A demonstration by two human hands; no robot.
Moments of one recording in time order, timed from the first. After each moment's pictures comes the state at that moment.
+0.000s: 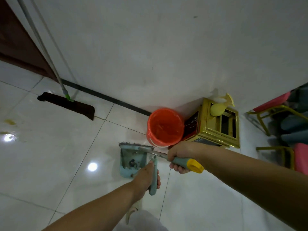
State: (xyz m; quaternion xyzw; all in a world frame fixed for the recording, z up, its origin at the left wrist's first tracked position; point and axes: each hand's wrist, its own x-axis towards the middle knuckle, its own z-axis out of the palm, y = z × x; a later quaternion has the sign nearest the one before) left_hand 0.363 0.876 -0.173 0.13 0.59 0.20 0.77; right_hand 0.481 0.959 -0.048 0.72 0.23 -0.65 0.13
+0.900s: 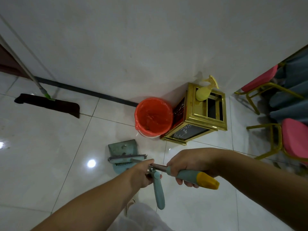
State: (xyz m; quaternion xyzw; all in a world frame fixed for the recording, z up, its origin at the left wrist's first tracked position) left_hand 0.428 0.893 -0.198 -0.08 0.60 0.09 0.79; right_hand 0.554 0.924 -0.010 0.61 0.34 -0.68 0.23
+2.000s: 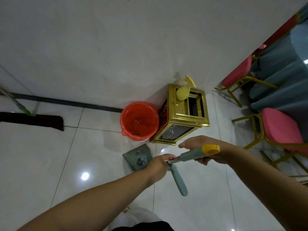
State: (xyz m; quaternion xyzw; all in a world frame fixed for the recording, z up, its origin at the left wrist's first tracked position) left_hand 0.519 0.894 -0.154 0.45 0.48 0.03 0.75; right_hand 0.670 0.909 -0.014 0.71 0.42 -0.56 0.04
